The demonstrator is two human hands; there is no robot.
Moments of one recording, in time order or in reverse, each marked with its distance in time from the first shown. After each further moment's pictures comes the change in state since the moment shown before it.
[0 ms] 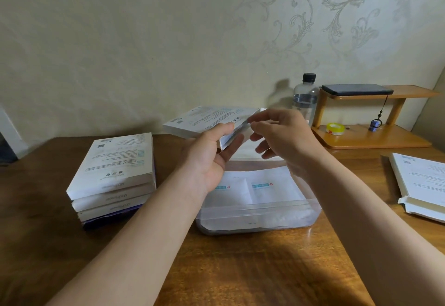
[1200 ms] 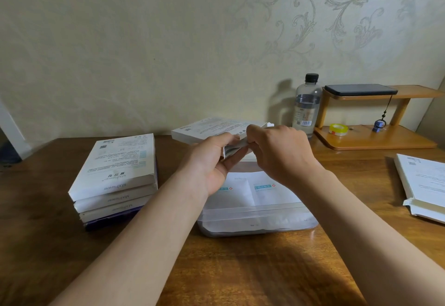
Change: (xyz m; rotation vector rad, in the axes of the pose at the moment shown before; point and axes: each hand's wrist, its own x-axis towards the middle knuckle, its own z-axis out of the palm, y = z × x) left_hand 0.005 -0.001 -0.003 0.148 0.044 -0.138; right_hand 0.005 0.031 0.010 -1.144 0.184 -0.728
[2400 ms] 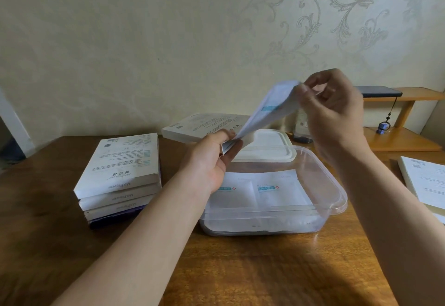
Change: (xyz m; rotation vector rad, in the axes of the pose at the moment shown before) left_hand -0.003 0.004 0.001 -0.170 0.071 0.065; right_hand 0.016 0.038 -0.039 1.105 0.440 0.432
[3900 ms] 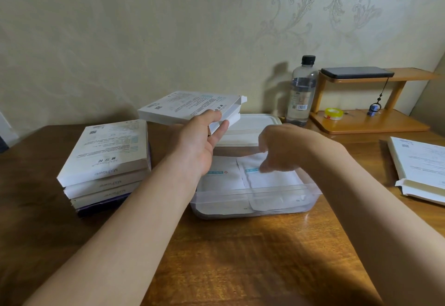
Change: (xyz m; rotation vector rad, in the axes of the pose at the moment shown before) left_hand 0.004 -0.003 -0.005 0.031 0.026 0.130; right_hand -0.034 -0.004 0.020 -1.221 -1.050 0.302
